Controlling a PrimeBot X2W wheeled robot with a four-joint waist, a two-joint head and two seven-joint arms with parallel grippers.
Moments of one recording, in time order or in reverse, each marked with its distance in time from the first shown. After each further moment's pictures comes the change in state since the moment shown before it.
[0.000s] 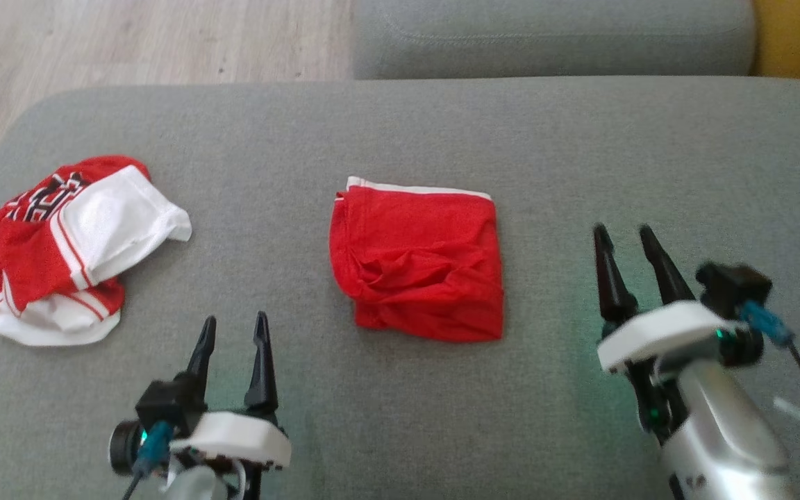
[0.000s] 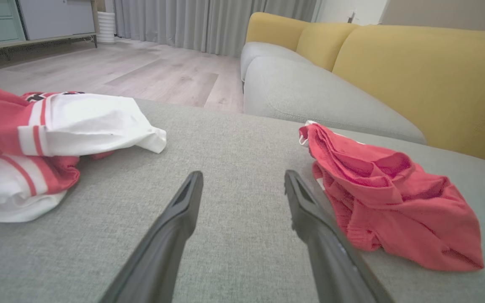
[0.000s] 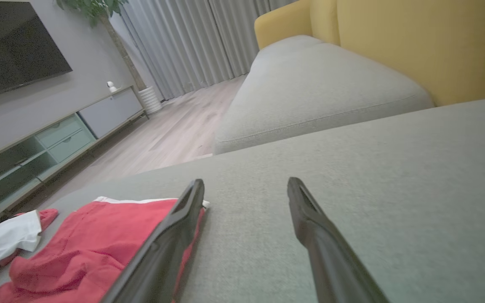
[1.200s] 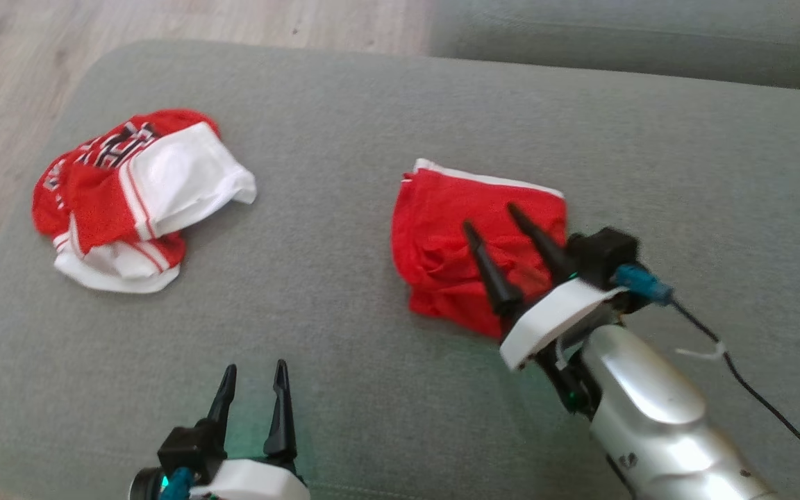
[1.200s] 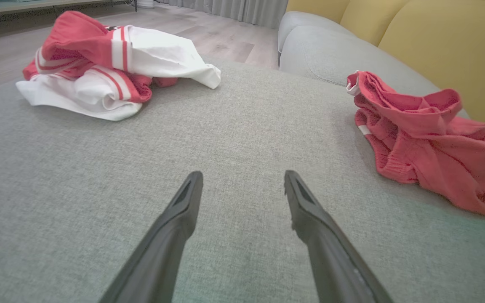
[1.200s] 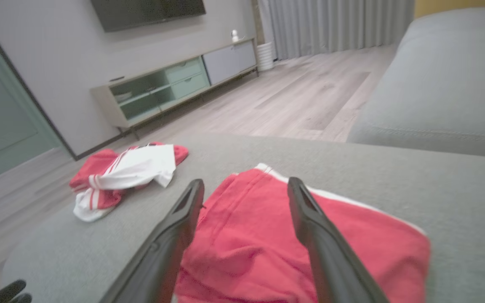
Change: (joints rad) left arm 0.129 0.002 -0.072 -0.061 -0.014 0.047 0.000; right arm -0.119 0.024 0.340 0.020 0.006 0.000 0.000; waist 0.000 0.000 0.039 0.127
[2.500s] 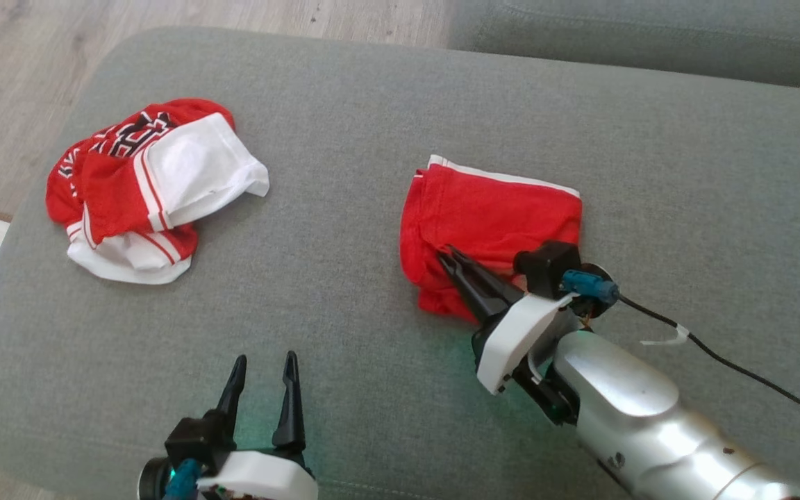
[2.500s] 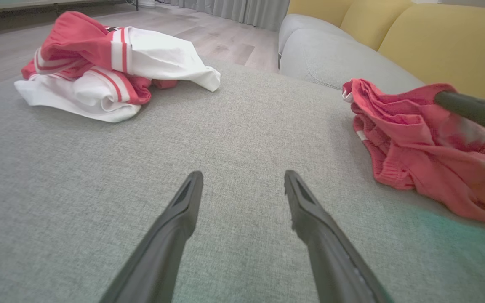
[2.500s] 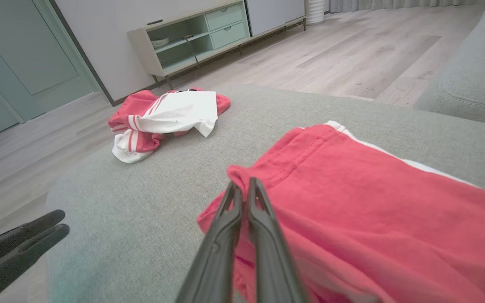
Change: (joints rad) left arm -0.024 0.000 -0.029 0.000 -0.026 -0.001 0.000; right arm -0.110 -0.036 0.345 0.109 0.177 0.000 0.010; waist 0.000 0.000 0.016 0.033
